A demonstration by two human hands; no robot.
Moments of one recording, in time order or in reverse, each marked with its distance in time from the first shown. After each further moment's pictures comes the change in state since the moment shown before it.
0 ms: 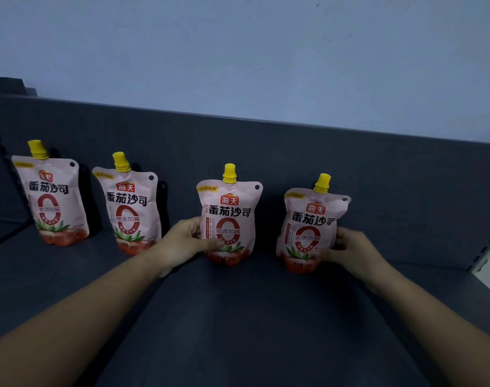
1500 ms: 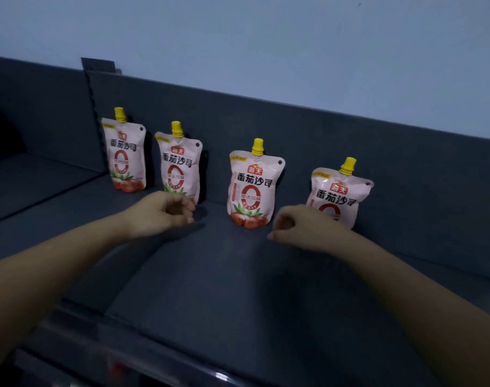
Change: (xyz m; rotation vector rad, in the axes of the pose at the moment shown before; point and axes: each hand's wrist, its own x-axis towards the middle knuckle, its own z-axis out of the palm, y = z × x) left_hand -0.115 0.023 -0.034 0.525 0.217 -0.042; right_hand -0.039 -0.086 0.064 -0.708 -0.416 -0.186
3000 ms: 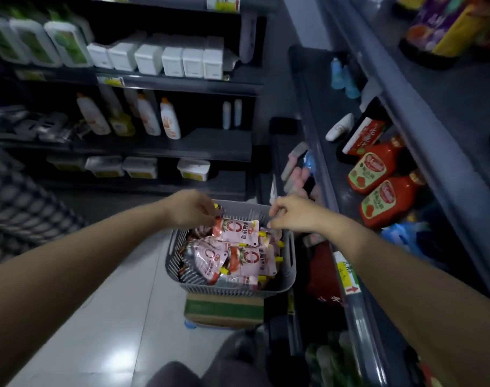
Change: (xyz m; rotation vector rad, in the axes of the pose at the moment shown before) left_hand -0.436 -0.429 -0.314 0.086 0.382 -1.159; right_hand 0.196 -0.634 0.510 -0.262 -0.907 -0.857
